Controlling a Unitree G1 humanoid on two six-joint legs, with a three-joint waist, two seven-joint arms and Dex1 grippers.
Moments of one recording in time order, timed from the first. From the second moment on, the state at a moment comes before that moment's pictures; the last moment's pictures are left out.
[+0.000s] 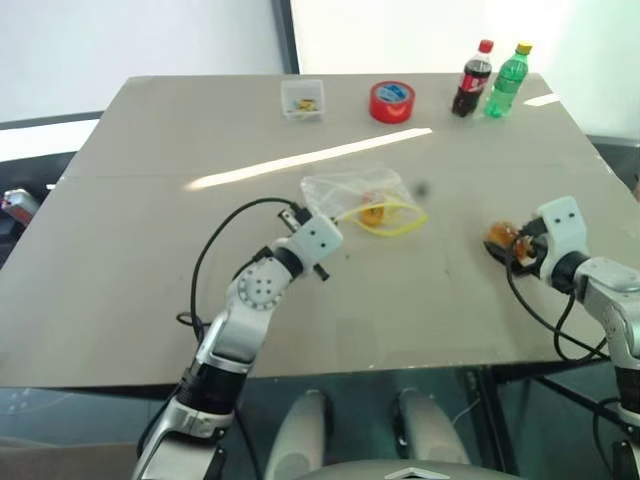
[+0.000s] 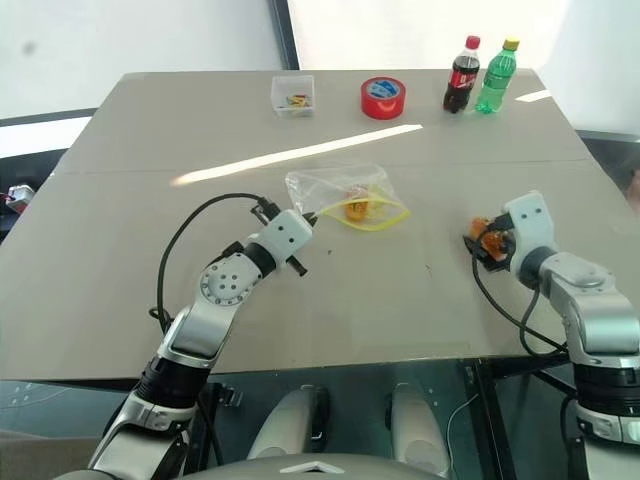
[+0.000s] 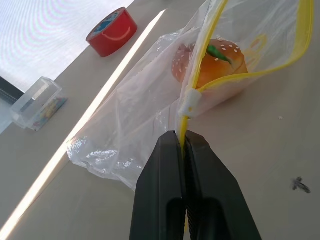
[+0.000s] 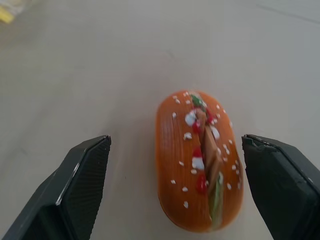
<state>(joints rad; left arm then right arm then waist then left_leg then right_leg) -0.33 0.35 -0.21 -0.13 0.29 0.21 -0.42 -0.25 -0.63 -0.20 -0.18 0.28 0.83 0.47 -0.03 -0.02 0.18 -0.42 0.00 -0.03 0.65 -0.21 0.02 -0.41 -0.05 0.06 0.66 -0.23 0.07</state>
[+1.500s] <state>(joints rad) -0.35 0.34 -0.22 -0.11 0.29 0.20 -0.42 -0.57 -0.42 0.20 -0.12 0.27 0.68 0.66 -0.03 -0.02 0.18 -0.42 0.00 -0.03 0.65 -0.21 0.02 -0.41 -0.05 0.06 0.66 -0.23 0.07</state>
